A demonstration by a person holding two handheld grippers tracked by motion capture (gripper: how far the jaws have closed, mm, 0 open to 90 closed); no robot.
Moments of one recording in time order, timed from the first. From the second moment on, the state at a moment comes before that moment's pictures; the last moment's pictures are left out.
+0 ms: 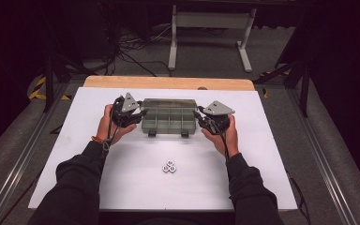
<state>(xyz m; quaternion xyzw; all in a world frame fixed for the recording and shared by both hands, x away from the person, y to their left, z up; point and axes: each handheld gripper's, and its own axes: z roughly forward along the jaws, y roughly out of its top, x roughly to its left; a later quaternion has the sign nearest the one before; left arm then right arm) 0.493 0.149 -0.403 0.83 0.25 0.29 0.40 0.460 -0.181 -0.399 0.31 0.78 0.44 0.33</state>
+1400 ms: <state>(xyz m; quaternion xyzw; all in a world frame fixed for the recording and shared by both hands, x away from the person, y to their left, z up) 0.546 0.145 -0.373 0.80 0.27 0.28 0.45 0.519 -0.194 -0.361 0.36 0.74 0.48 0.30</state>
